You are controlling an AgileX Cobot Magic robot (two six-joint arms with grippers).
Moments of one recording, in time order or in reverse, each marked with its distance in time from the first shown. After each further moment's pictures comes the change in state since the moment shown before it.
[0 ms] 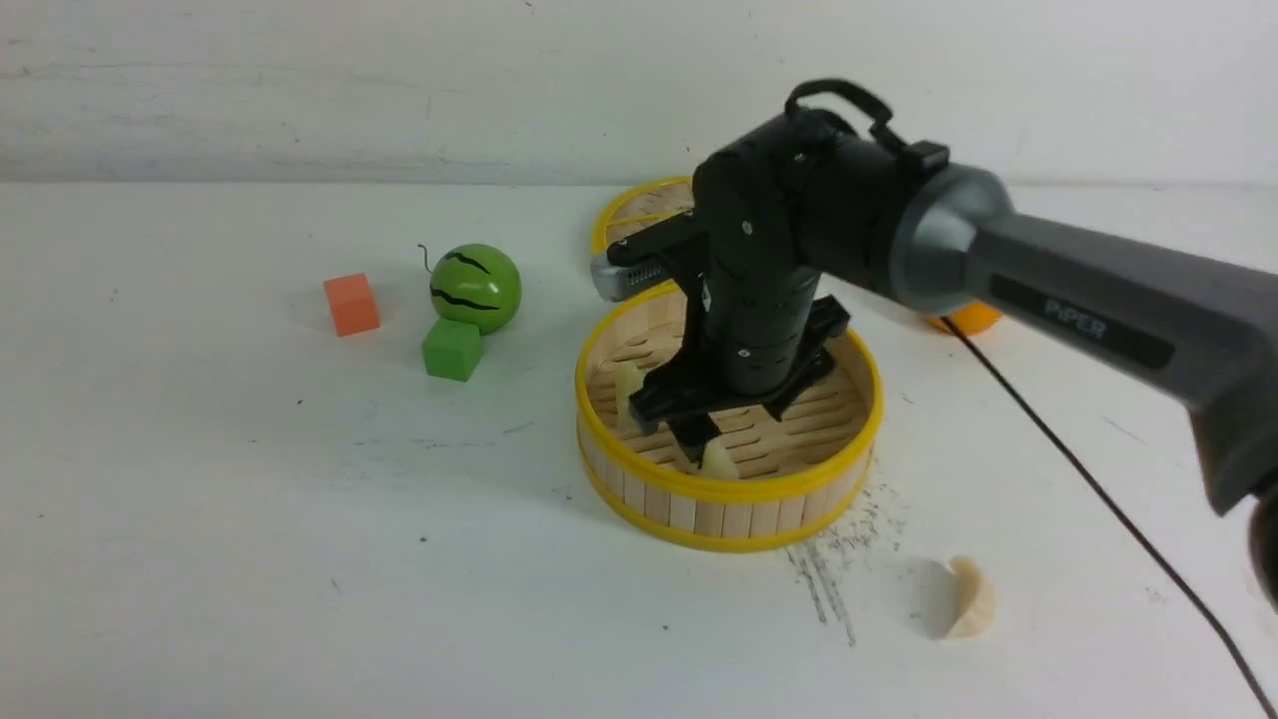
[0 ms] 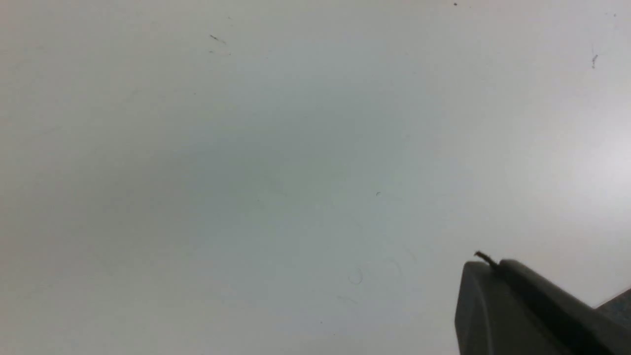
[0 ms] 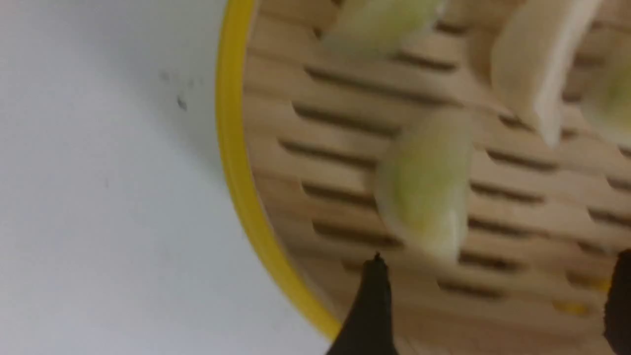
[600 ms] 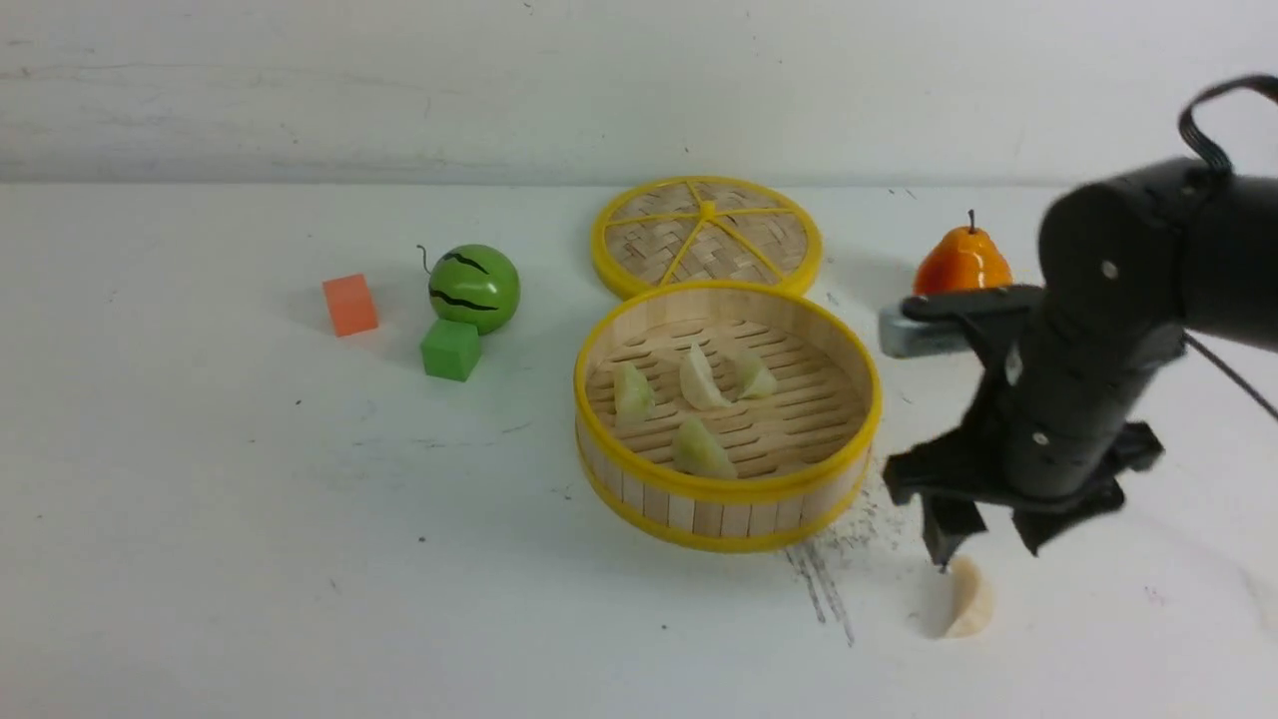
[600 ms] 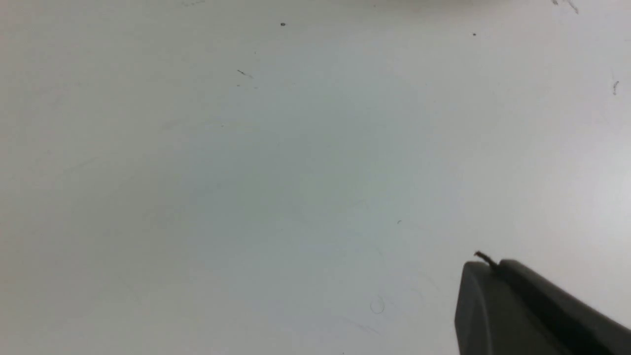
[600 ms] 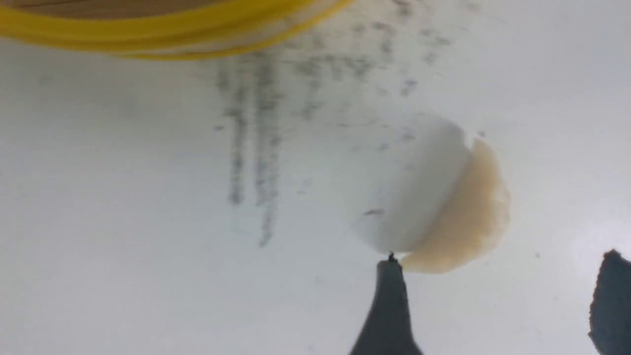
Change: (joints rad) right arm -0.269 -0.381 0.705 0.127 -0.245 0.125; left arm 0.000 -0.001 0.000 0.034 -0.047 0.001
